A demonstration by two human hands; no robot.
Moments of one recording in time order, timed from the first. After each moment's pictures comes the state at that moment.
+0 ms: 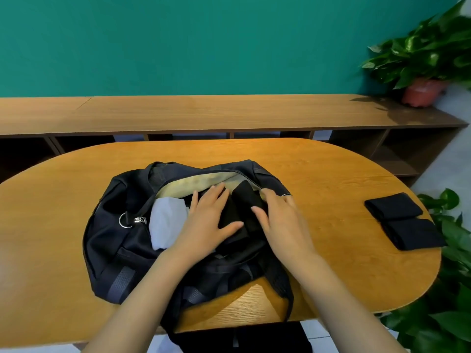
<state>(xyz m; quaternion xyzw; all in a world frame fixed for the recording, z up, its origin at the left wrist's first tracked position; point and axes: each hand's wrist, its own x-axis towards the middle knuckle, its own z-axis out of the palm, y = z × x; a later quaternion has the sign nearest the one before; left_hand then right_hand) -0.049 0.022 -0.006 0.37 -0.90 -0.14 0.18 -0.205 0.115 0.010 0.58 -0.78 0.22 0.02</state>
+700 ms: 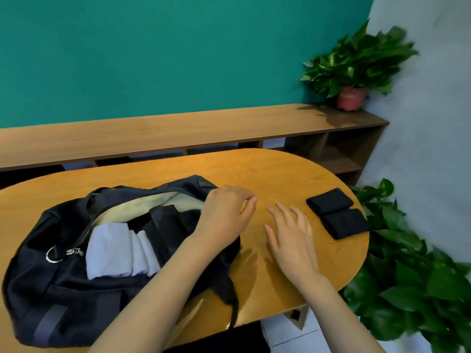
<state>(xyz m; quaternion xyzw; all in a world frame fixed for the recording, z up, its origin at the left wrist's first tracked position) -0.180 0.078 0.055 0.24 -0.93 -0.11 0.26 -0.306 0.191 -0.026 0.50 -0.83 0.22 0.09</state>
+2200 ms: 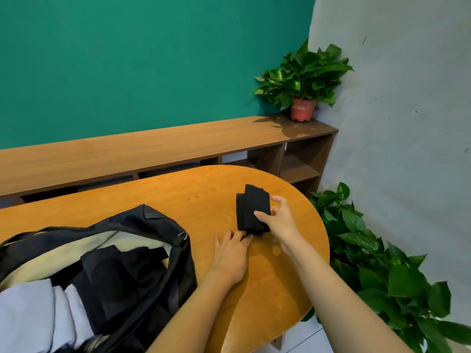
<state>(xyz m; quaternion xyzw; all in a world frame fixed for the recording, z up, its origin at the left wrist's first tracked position) -0.303 0.089 -0.054 0.27 -0.96 -0.09 0.02 -0.427 0.154 -0.001 0.21 -0.77 0.56 -0.23</state>
